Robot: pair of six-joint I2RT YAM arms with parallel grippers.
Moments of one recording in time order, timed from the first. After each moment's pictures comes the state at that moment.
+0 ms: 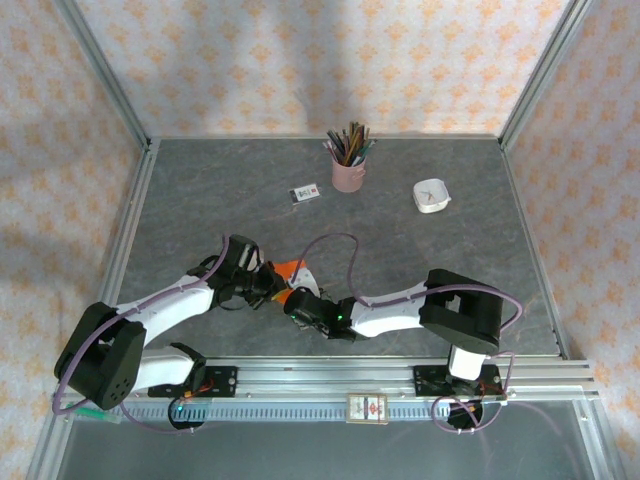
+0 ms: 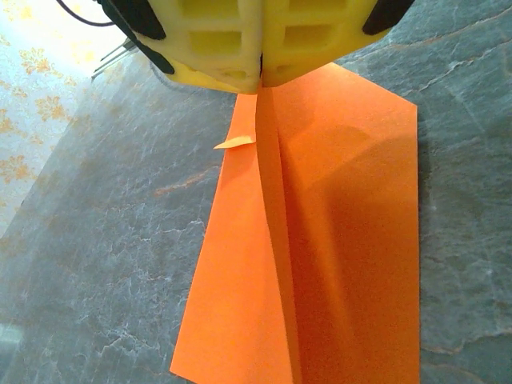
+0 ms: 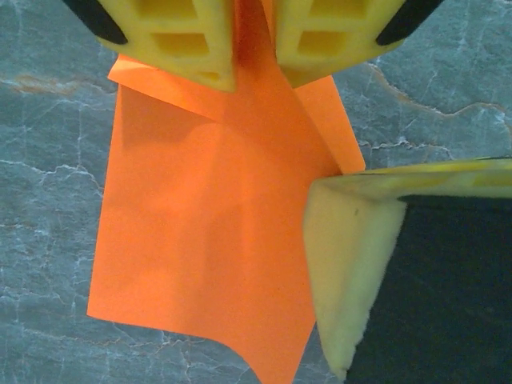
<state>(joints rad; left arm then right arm) -0.42 1.25 0.51 -0.22 0.47 -1.14 1.25 1.76 0.84 0.05 0.42 0.55</state>
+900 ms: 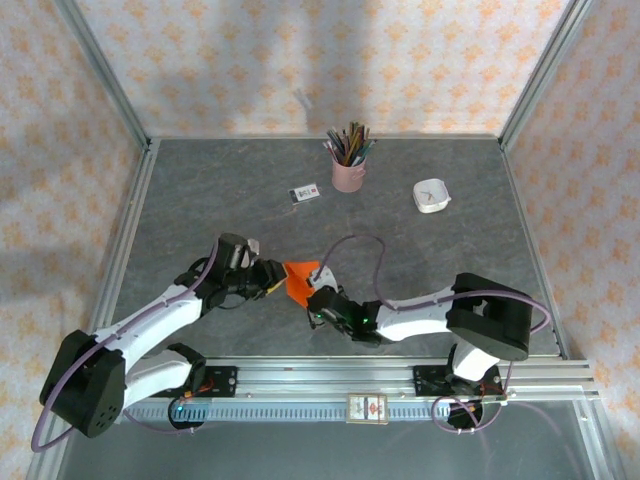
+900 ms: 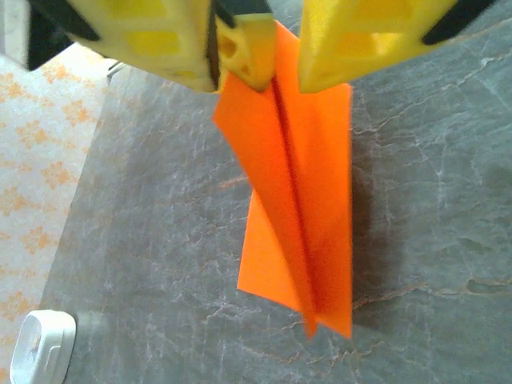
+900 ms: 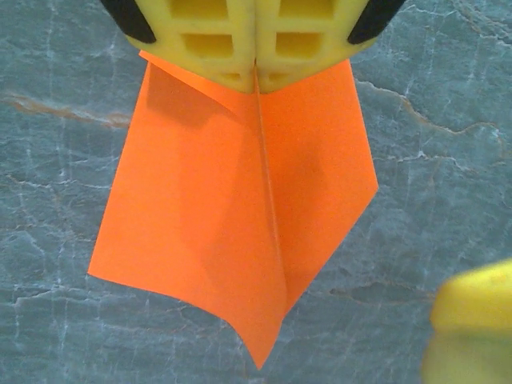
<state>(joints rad) -0.42 1.09 0.48 -0.20 0.43 -1.10 1.20 1.59 0.61 0.24 0.37 0.54</state>
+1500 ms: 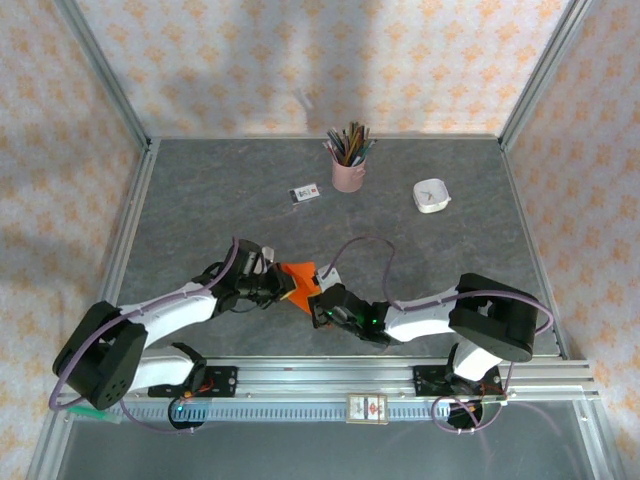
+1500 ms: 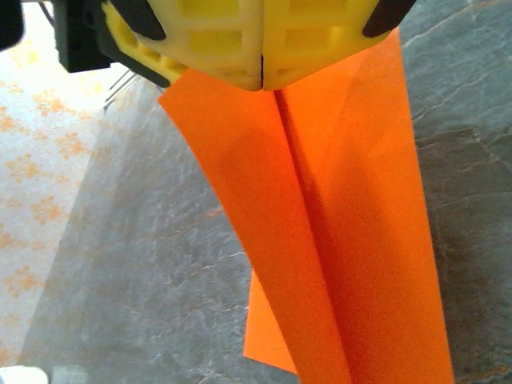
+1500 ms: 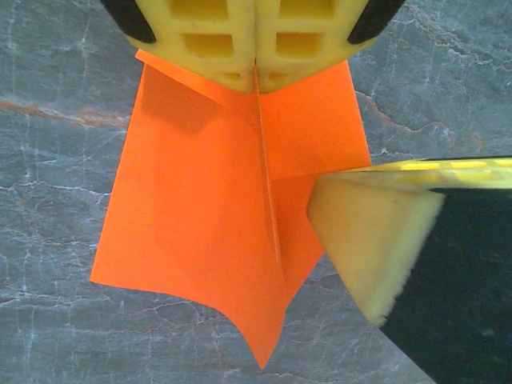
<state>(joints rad) -0.49 1.26 0.45 0.00 0.48 -1.12 1.17 1.57 0.54 0.39 0.27 0.57</state>
